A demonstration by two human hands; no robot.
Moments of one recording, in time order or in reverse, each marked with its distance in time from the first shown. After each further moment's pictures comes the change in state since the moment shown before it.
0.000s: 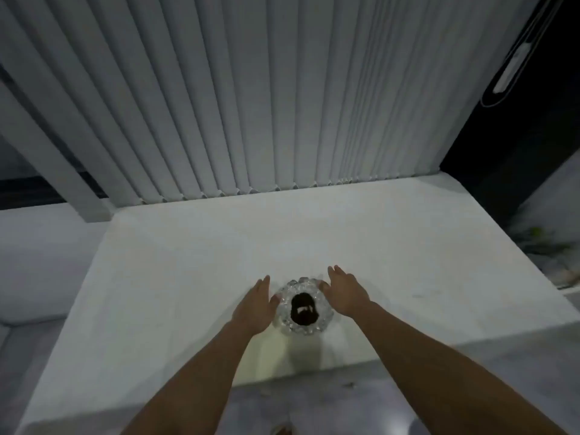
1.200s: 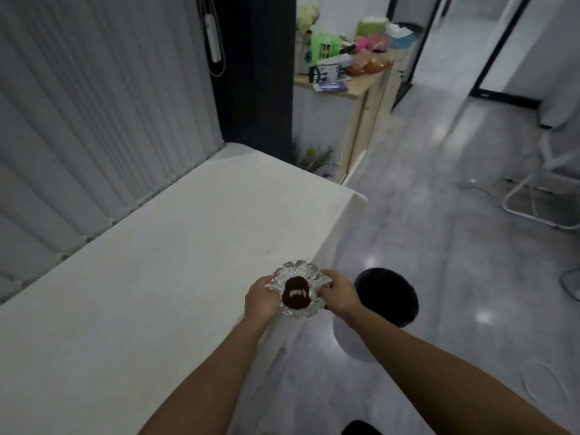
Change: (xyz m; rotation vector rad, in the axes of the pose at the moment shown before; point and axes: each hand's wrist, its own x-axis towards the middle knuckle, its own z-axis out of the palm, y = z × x) left_hand -0.002 0.184 0.131 -0.299 -0.419 0.218; right_hand -0.174 0.143 0.034 1.058 0.604 0.752
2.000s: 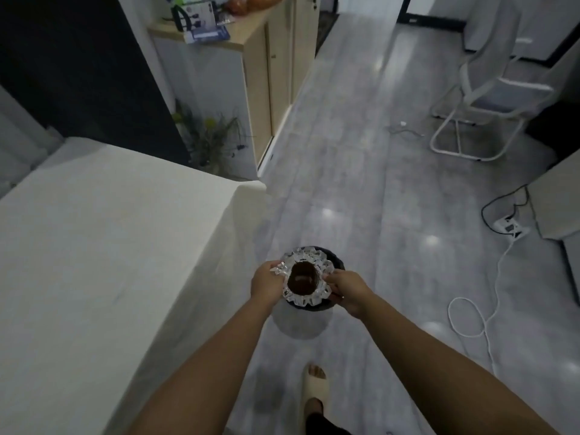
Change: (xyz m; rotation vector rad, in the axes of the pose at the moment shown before) left_hand 0.052 0.125 0.299 0.043 -0.251 -0.046; right_hand 0.104 0.138 -0.253 0.627 0.081 0.493
